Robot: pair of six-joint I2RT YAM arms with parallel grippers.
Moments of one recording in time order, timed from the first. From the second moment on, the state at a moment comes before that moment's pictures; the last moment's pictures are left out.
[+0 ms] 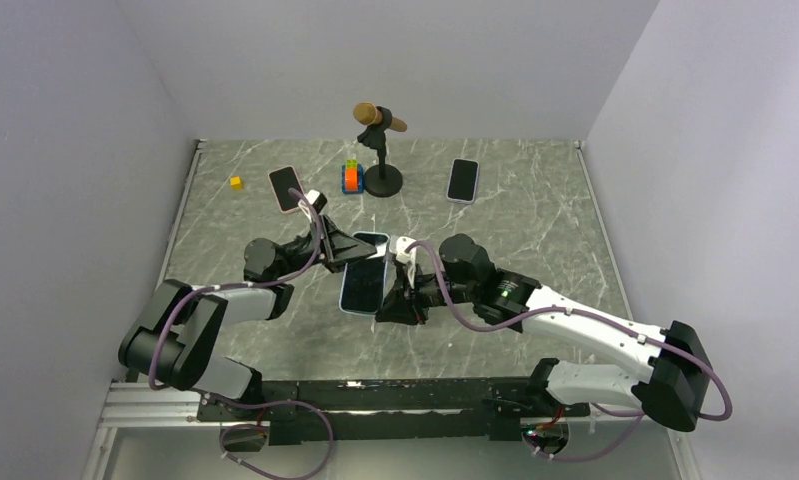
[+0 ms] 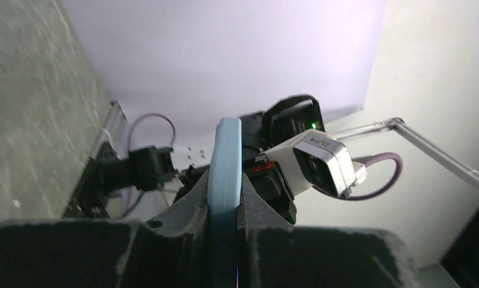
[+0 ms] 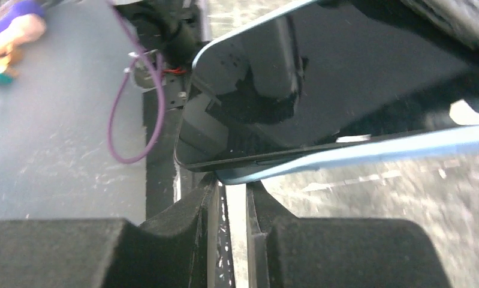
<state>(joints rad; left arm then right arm) -0.39 1.44 0.43 1.46 0.94 -1.82 0.94 1.13 0.79 -0.04 -0.62 0.04</state>
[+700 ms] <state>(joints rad) -0.37 0.89 0.49 0.38 0.61 -1.05 0.77 1.15 0.78 -0.26 -0.22 0.53</state>
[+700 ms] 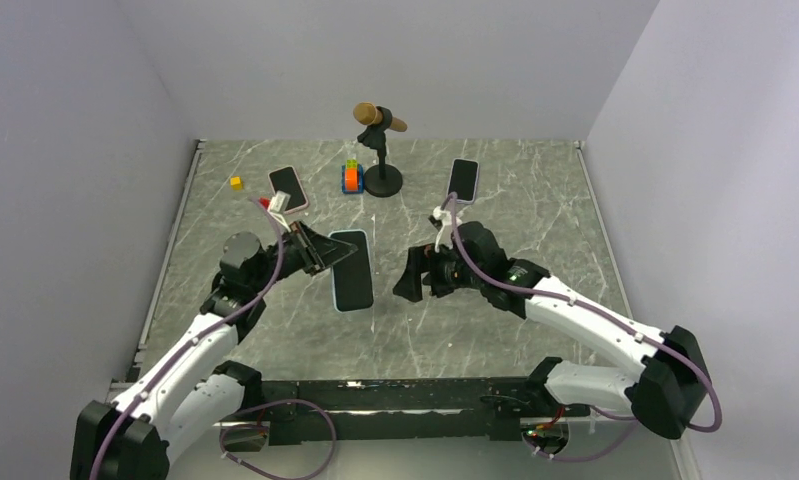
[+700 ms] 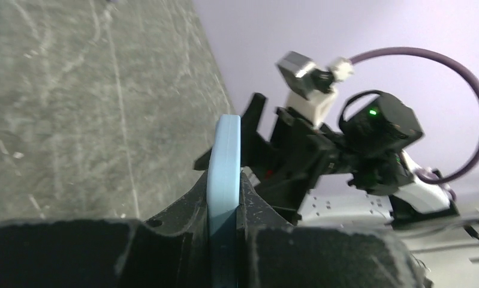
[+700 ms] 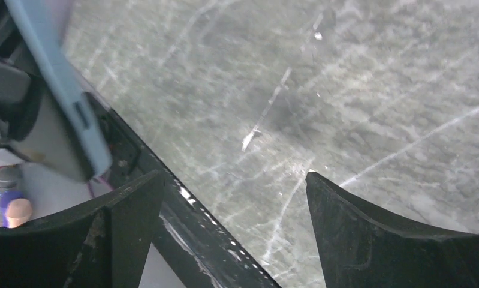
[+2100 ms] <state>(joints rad) -0.30 0.85 0.45 0.42 0.61 -1.10 0.82 1.31 0.72 0.26 -0.65 0.90</state>
